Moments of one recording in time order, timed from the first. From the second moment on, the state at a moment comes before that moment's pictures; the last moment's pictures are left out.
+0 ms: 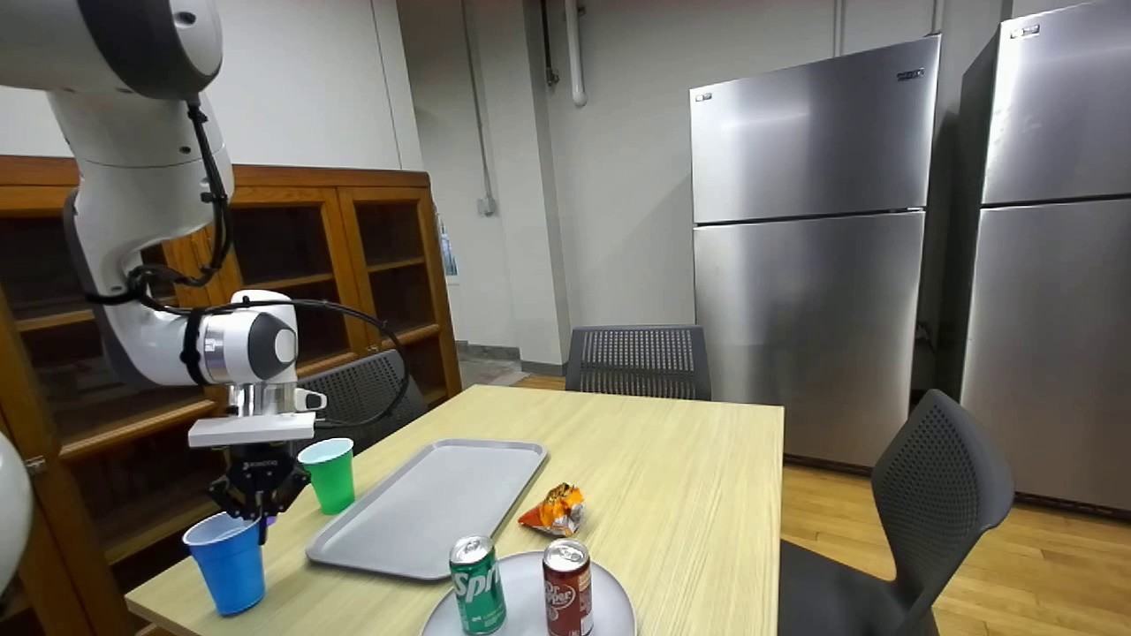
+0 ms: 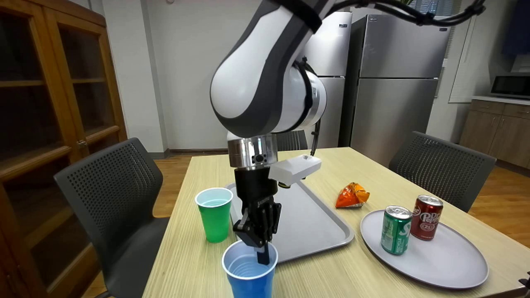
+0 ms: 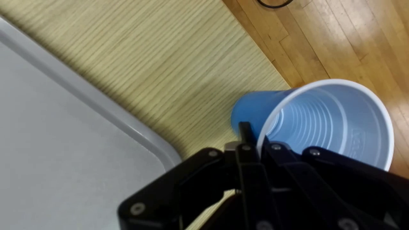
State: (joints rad) arm 0.28 0.50 0.30 -2.14 -0.02 2.36 -0.22
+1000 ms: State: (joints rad) arm 0.28 0.48 0.30 -2.13 -0.03 2.36 -0.22
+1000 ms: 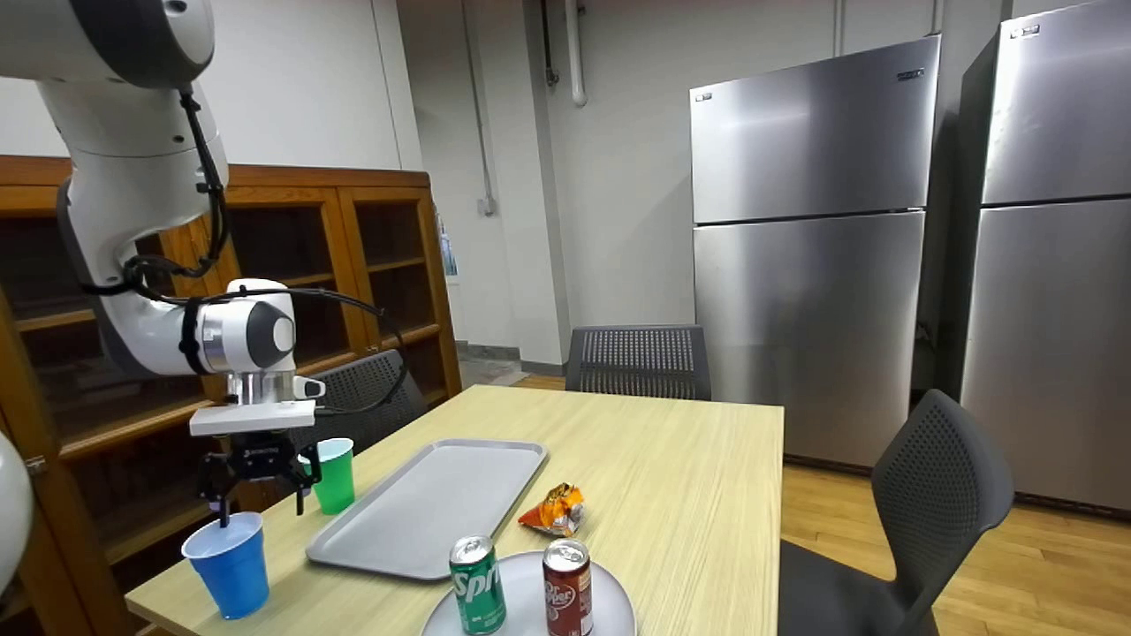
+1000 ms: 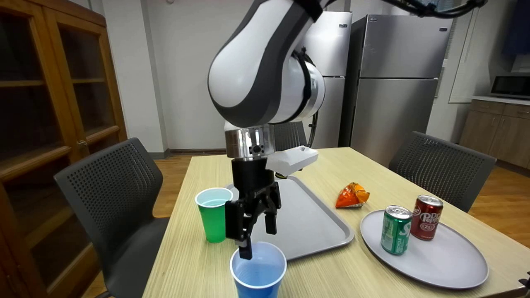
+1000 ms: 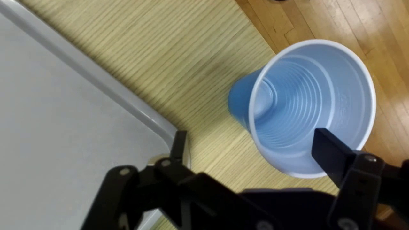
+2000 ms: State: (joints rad) arm 0.28 0.37 0.17 -2.15 -0.03 2.36 0.03
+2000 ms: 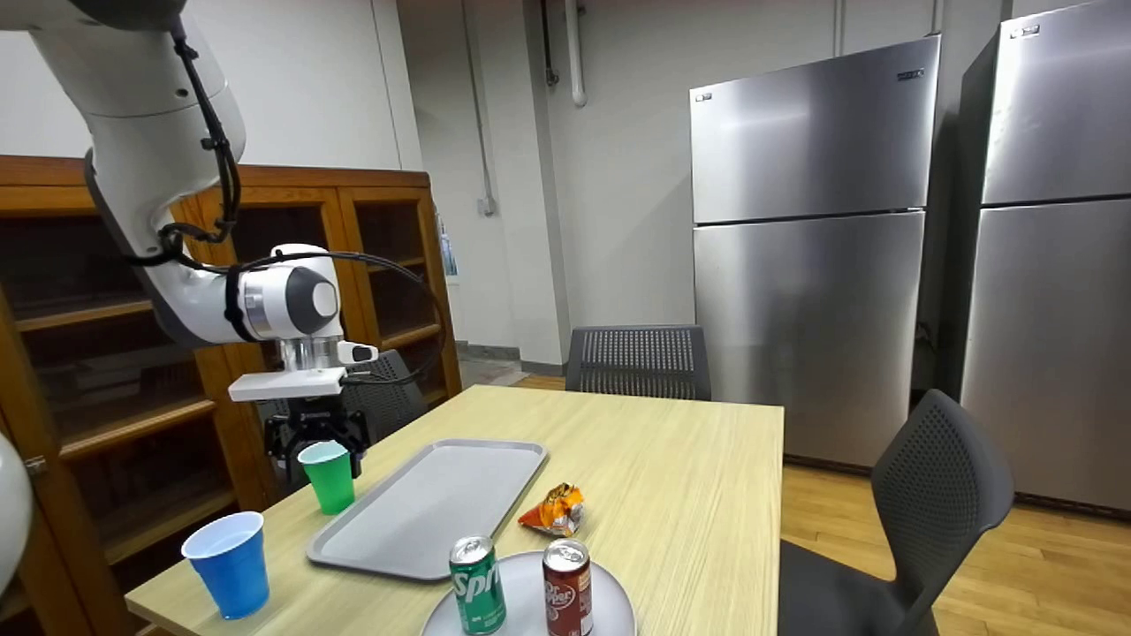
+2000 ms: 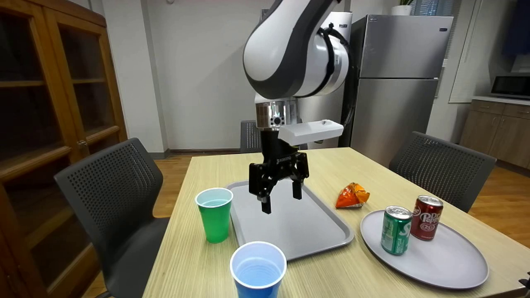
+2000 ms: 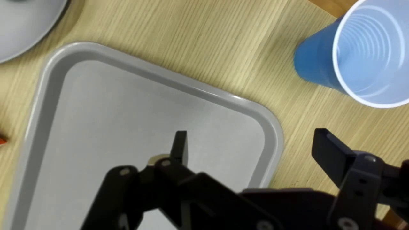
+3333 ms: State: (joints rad) arm 0.25 0.13 0.07 -2.44 -0.03 2.36 0.43
